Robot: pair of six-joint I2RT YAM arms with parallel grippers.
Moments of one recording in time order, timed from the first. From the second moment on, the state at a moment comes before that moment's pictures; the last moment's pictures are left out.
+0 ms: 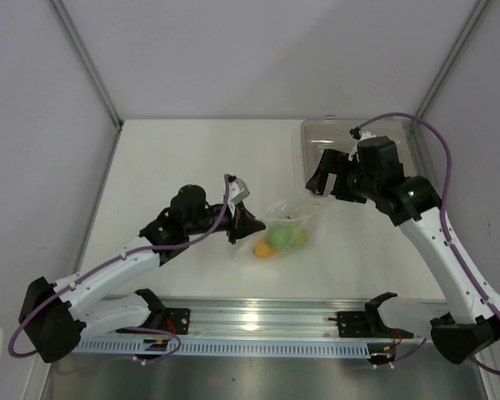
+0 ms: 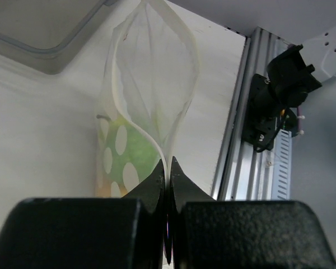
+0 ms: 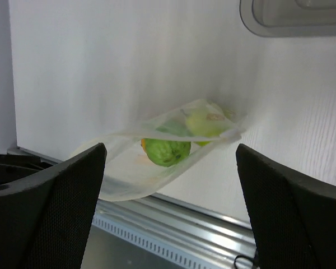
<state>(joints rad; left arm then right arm) -0.75 1.02 0.71 0.09 0.51 -0.14 0.46 1.19 1.42 -0.93 -0.04 0.58</state>
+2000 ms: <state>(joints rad) -0.30 1.53 0.80 1.24 1.44 -1.28 0.51 0.81 0.45 0.20 -0.47 0.35</state>
